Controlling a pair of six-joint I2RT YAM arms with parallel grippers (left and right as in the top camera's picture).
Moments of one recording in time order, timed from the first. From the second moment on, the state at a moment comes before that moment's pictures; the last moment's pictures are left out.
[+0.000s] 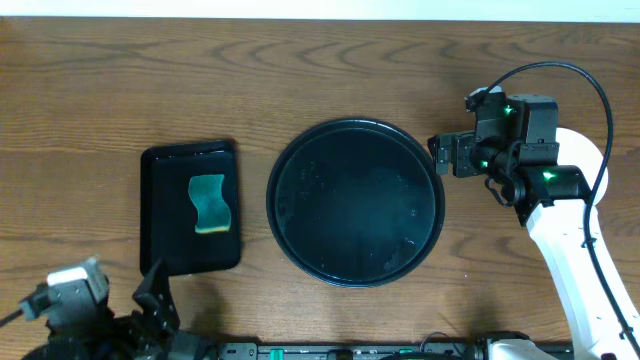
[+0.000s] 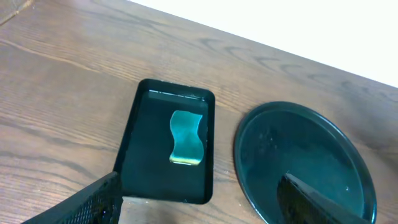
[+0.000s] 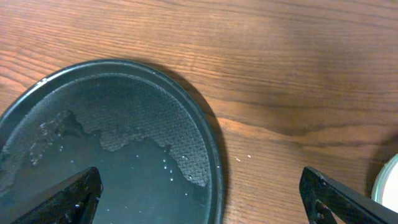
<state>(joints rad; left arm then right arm) -0.24 0.41 1.25 -1.37 -0.22 -0.41 0.06 1.33 1.03 -0.55 -0.21 -0.01</state>
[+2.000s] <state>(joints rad) 0.11 0.02 0.21 -0.07 -0.09 -0.61 0.06 1.33 1.03 -0.59 -0.19 -0.01</state>
